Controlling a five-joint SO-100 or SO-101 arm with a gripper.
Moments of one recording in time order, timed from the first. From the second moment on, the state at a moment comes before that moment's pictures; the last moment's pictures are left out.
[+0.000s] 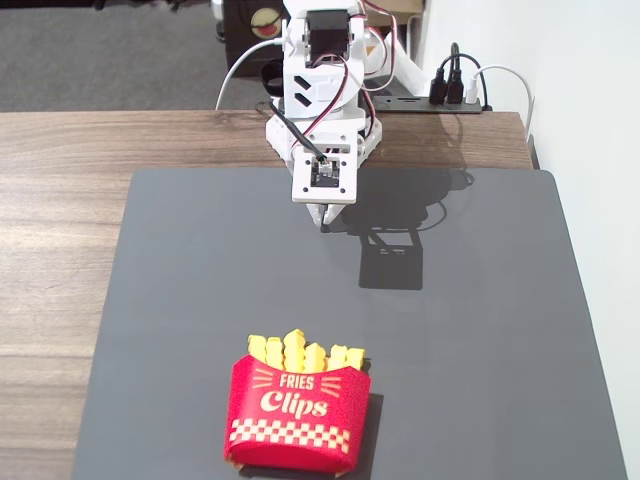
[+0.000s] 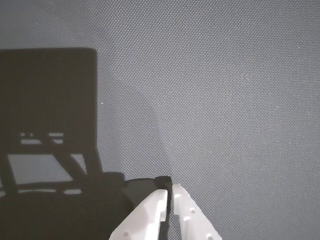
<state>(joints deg) -2.1 184.9 175.6 74.4 -85.3</state>
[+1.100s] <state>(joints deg) 1.8 154.7 155.7 69.3 -84.6</state>
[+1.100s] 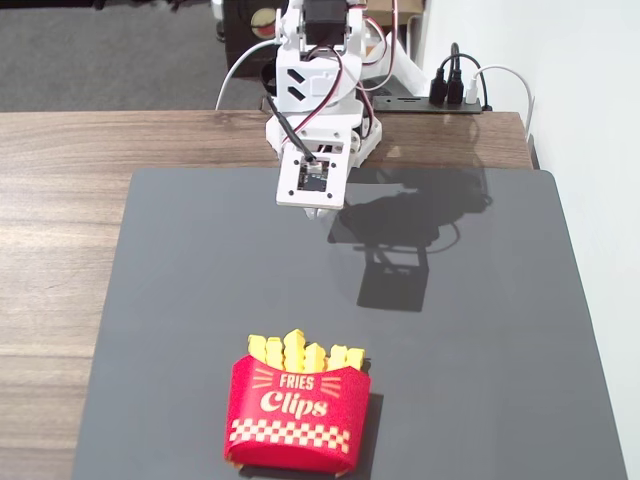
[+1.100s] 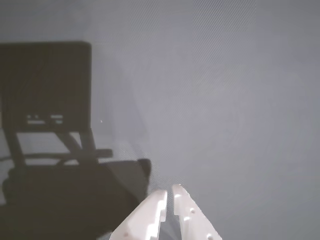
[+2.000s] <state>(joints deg) 9.8 105.2 125.4 53.6 -95.7</state>
